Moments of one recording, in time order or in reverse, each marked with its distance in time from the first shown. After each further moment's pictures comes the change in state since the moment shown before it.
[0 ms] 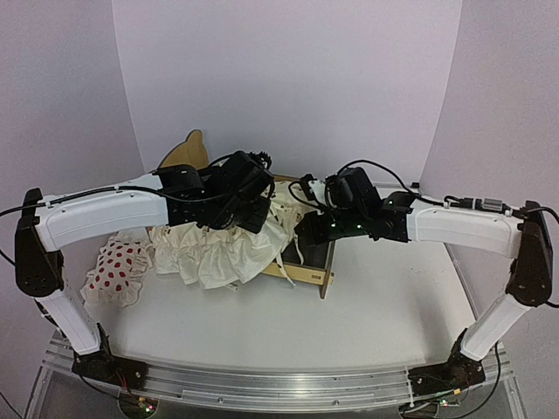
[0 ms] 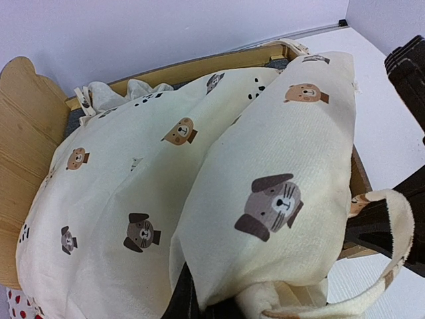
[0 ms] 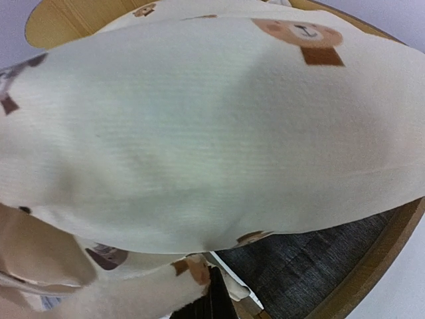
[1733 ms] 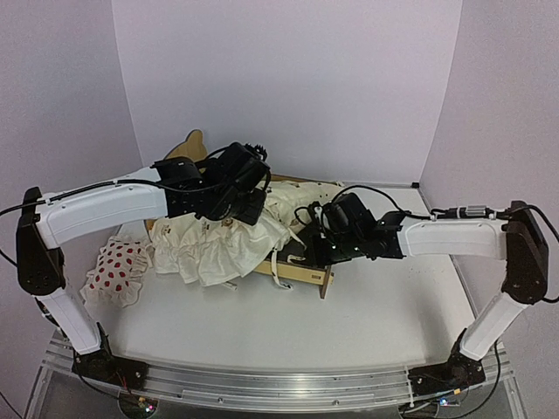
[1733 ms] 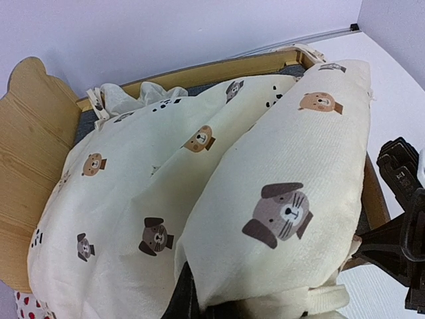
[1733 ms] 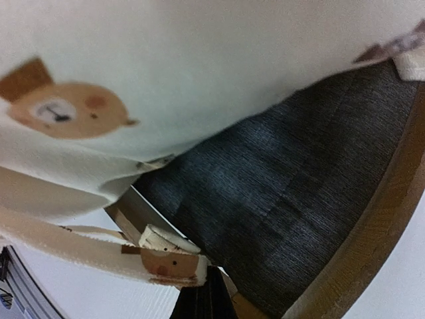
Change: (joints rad) left arm 0.038 0.008 0.031 -0.021 -0.002 0.017; right arm 0.000 0.040 -0.130 0.032 0.045 0.127
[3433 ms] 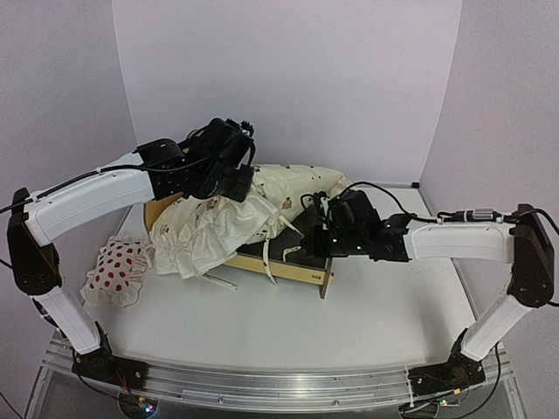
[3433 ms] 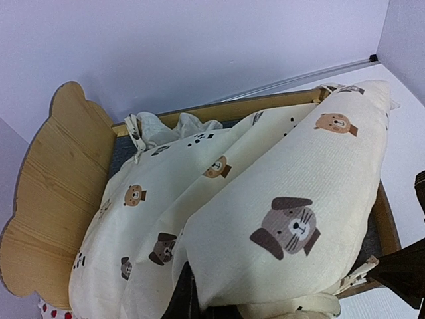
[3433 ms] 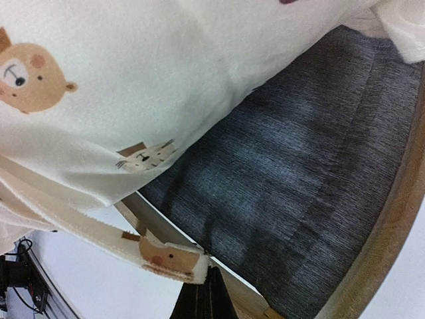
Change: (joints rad) left arm 0.066 -0.032 0.081 -0.013 -0.034 0.086; right arm 0.004 -0.049 -0.054 0.145 0.028 0.124
